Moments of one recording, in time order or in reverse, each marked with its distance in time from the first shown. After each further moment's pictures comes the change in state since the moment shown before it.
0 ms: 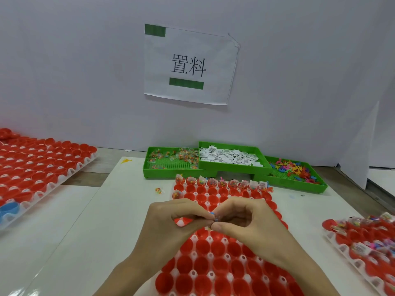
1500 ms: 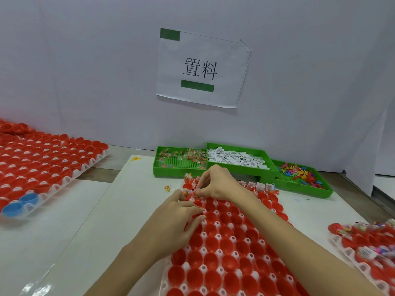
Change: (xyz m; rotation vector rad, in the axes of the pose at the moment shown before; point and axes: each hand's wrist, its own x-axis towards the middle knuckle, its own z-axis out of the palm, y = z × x) left_hand -0.004 -0.034 -0.015 0.613 -0.303 0.023; right_hand 0.138 0.010 0.033 -0.601 -0.048 0.233
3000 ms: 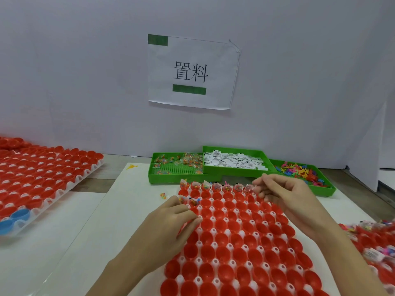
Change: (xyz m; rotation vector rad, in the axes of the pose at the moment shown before) left_hand 0.004 0.002 -0.006 0.090 0.080 0.055; right_hand -0.103 0.096 -0.065 0.924 0.267 -0.041
